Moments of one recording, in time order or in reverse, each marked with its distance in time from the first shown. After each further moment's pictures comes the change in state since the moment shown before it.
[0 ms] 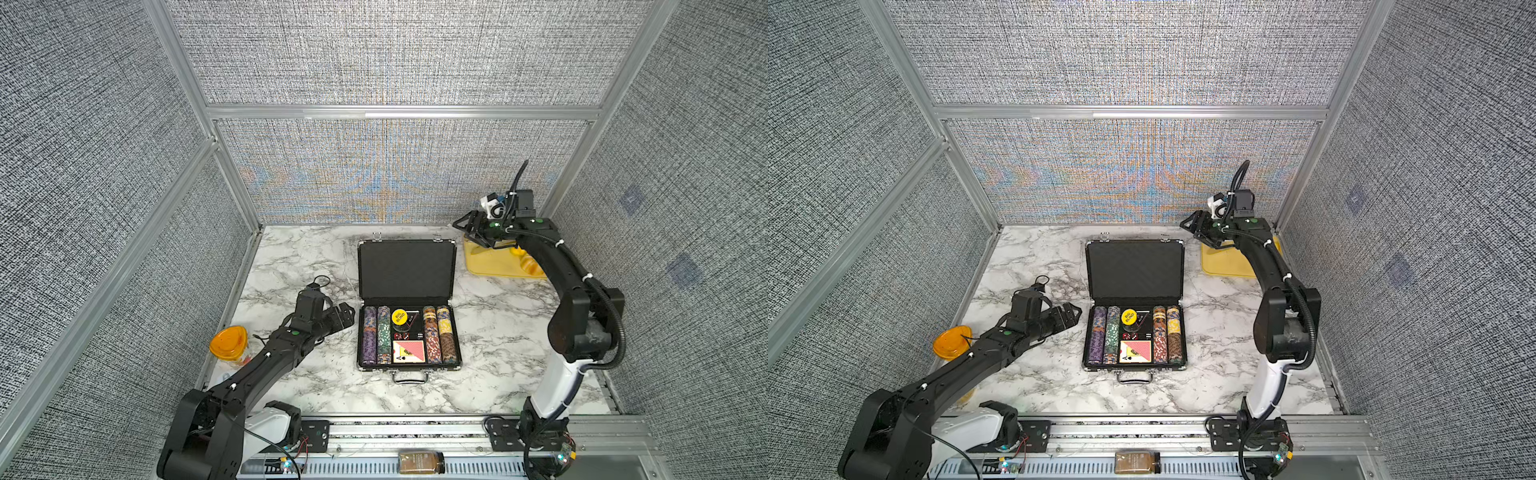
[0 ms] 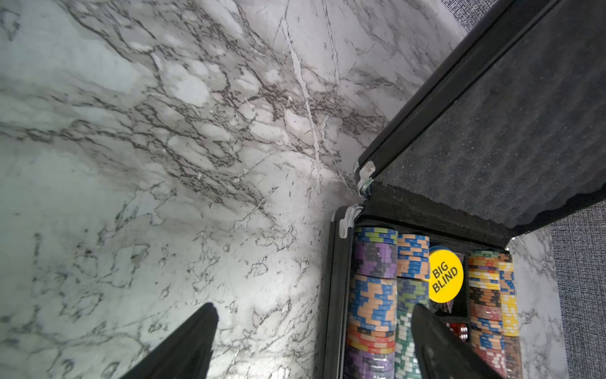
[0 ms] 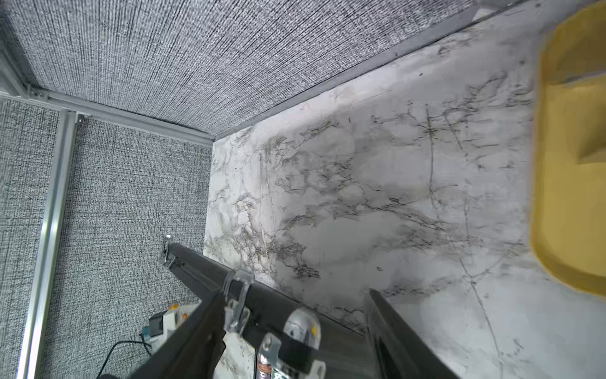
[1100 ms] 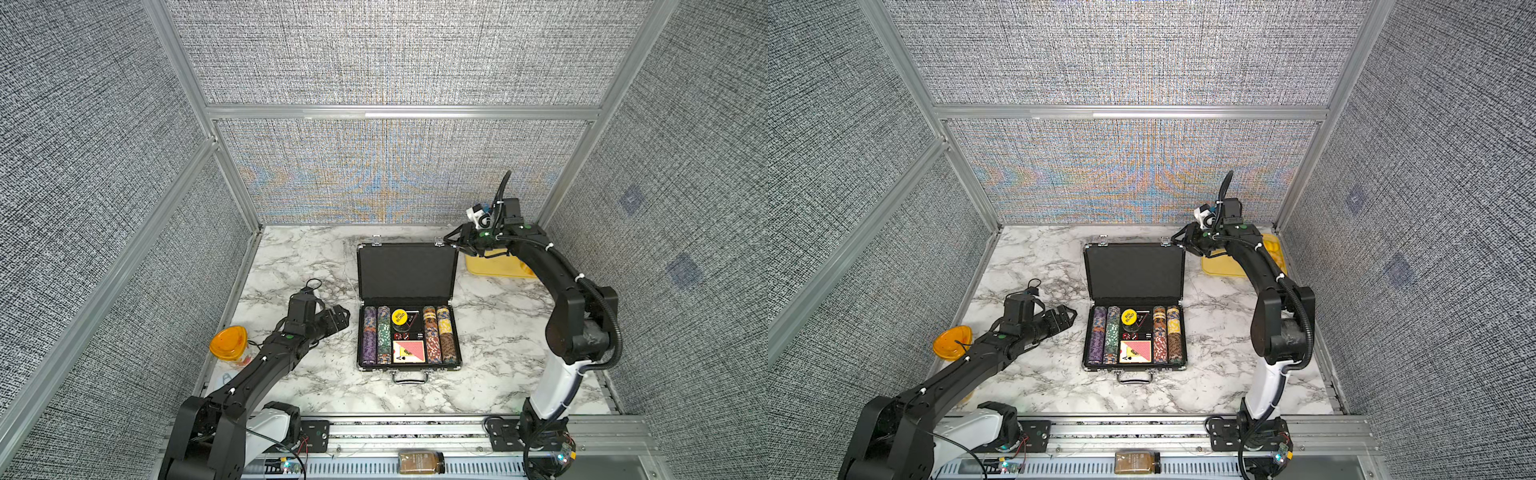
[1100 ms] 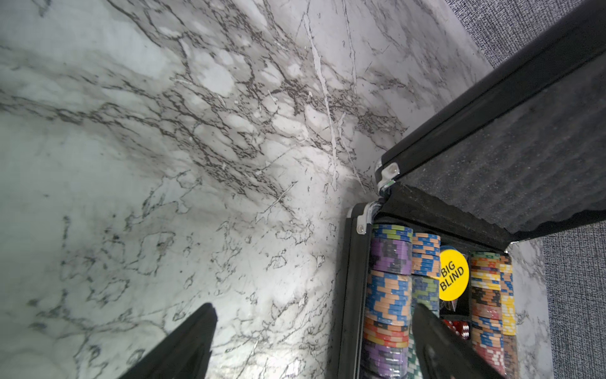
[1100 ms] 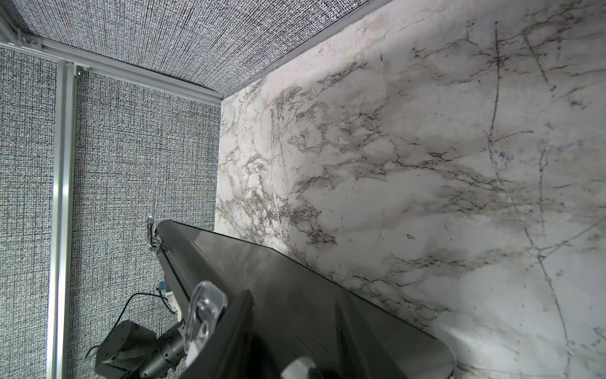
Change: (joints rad) left arm 0.072 -0.032 -0.044 -0.004 0.051 0.009; right arm 0.050 -0.052 -0.124 -0.003 -0.071 -0.014
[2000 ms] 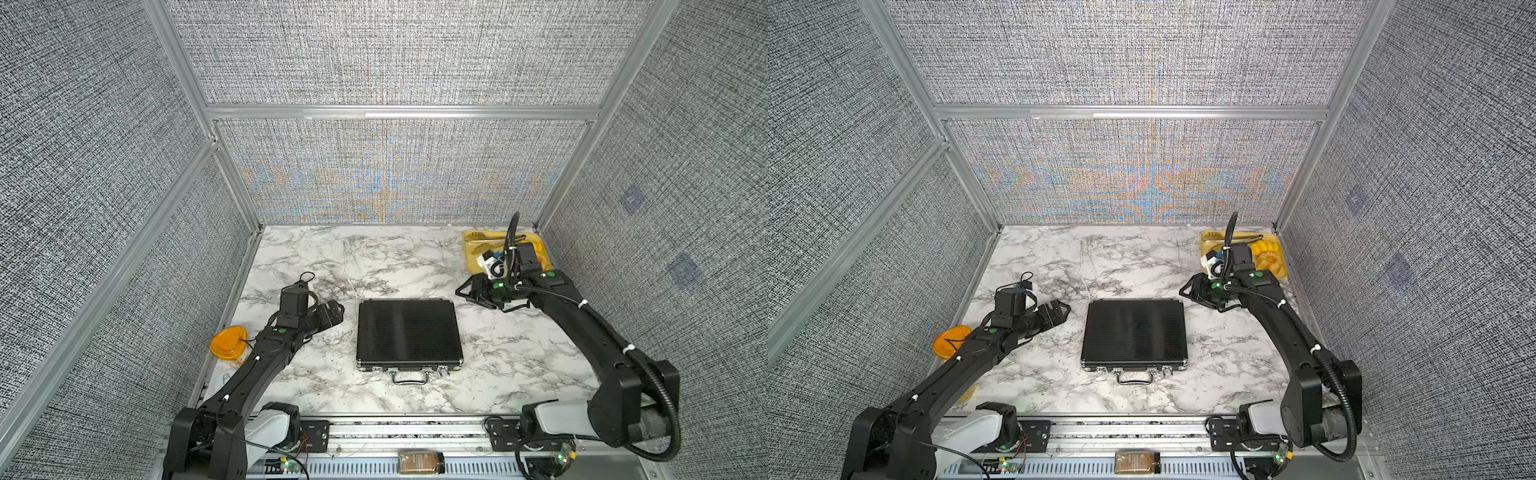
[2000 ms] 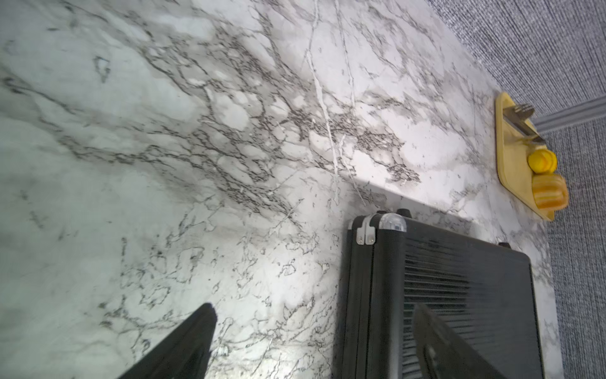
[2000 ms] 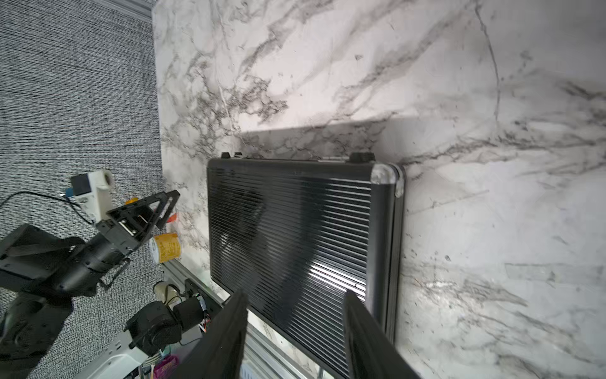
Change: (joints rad) left arm 0.060 -0.014 0.087 -0.125 0.057 0.100; right arm 0.047 -0.506 -0.560 -0.174 0.157 -0.087
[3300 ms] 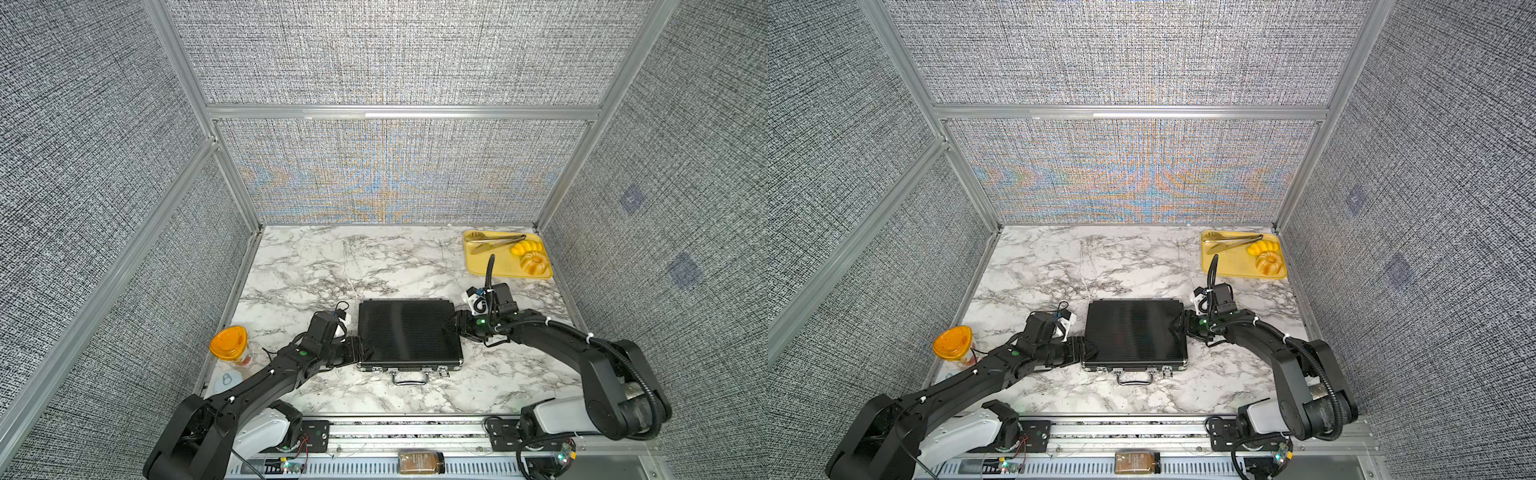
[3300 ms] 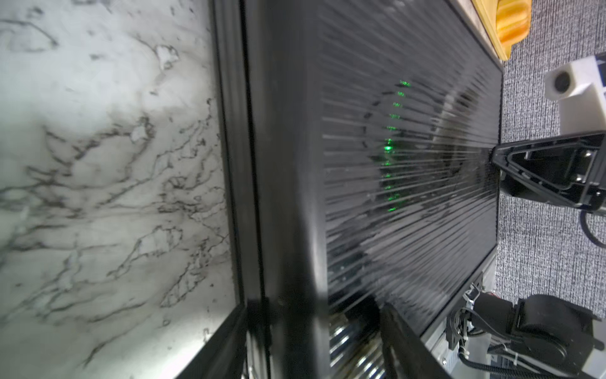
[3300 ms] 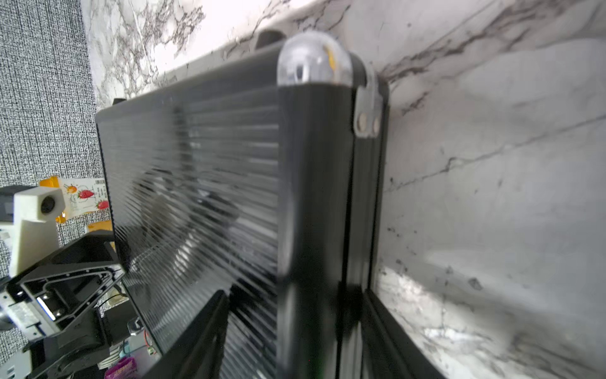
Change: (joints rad) left arm -0.346 -0.008 -0.200 0.118 0.153 -0.184; right arm 0.115 0.089 -0.440 0.523 0.023 0.066
